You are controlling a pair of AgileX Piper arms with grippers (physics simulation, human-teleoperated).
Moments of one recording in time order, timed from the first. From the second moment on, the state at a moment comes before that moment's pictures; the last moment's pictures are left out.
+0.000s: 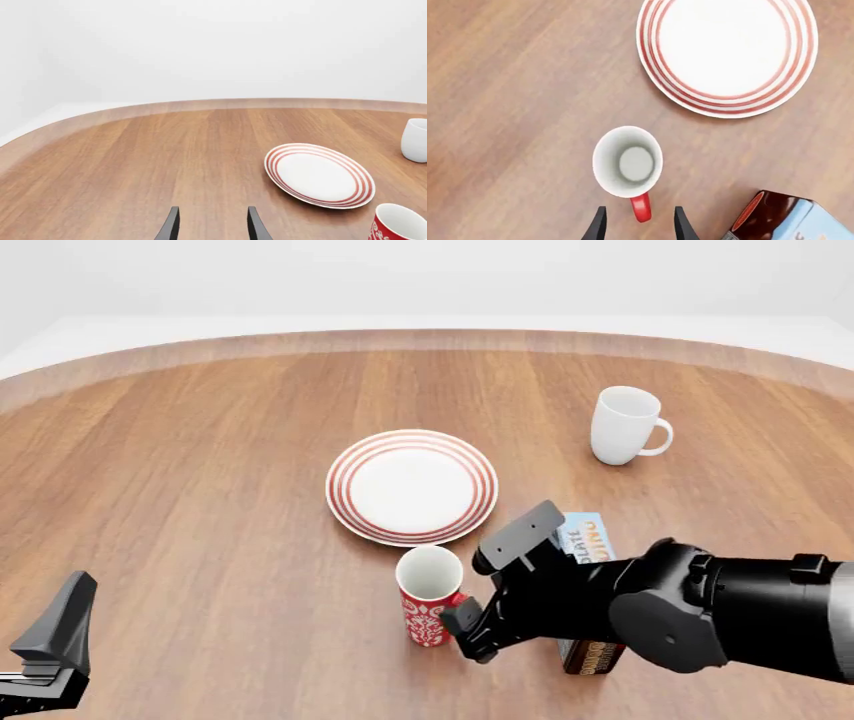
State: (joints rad) left arm 0.00 0.01 0.00 0.00 0.00; right arm 0.79 1.42 -0.65 0.15 0.10
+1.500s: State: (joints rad) left arm 0.00 0.01 0.00 0.00 0.00; right arm 0.78 1.49 -0.61 0.05 0.11
